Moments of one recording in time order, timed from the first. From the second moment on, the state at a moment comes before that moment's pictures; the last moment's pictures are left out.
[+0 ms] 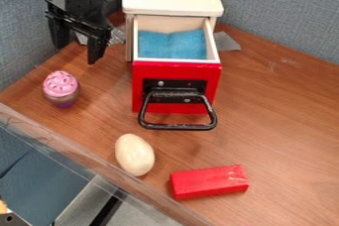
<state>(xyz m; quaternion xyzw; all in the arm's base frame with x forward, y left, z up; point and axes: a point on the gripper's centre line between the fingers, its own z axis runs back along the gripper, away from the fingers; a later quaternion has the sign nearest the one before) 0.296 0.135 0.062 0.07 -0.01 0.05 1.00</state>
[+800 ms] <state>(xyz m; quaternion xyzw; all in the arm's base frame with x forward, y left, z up) 0.266 0.130 0.059 0.04 -0.01 0.04 1.00</state>
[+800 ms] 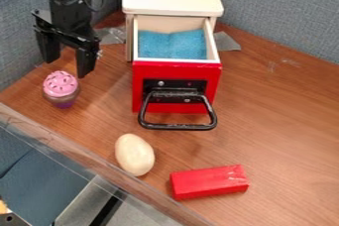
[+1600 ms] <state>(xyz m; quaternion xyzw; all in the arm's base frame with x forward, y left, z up) 0.262 0.121 0.045 0.04 -0.01 0.02 1.00</state>
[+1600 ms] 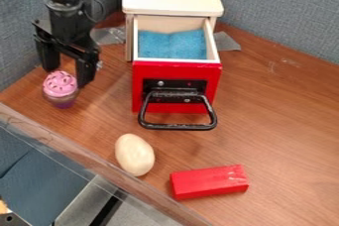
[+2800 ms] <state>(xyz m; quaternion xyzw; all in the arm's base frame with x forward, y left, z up) 0.250 0.130 0.039 0.04 0.04 0.02 1.00</state>
